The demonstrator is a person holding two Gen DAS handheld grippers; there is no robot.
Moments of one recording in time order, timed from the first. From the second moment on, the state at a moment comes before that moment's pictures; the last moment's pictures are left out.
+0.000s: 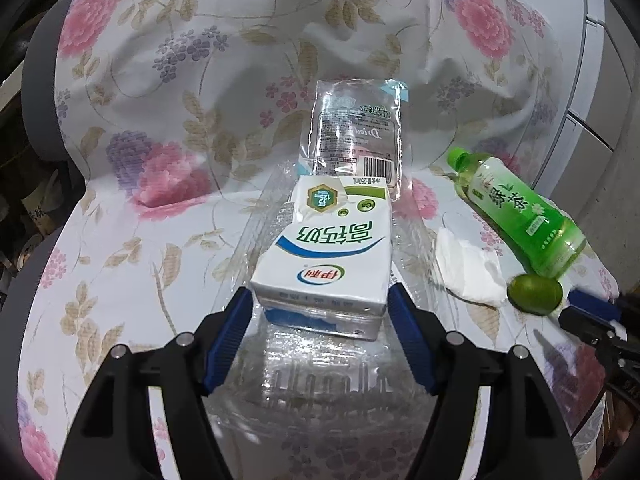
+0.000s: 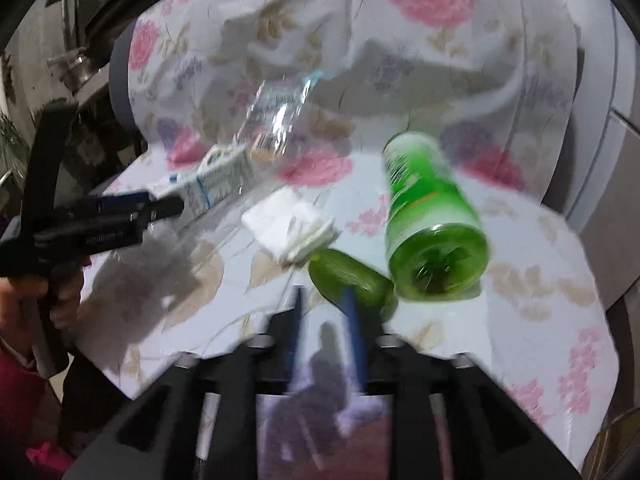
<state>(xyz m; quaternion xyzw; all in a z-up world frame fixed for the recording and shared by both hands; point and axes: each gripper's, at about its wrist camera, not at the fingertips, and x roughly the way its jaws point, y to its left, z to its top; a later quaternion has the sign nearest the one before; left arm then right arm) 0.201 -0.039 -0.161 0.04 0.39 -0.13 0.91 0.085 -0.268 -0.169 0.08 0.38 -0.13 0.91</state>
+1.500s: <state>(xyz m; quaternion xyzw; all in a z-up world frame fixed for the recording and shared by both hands) 0.229 -0.050 -0.172 0.05 0.42 -0.13 0.90 0.093 -0.254 -0.157 0.08 0.38 -0.13 0.91</state>
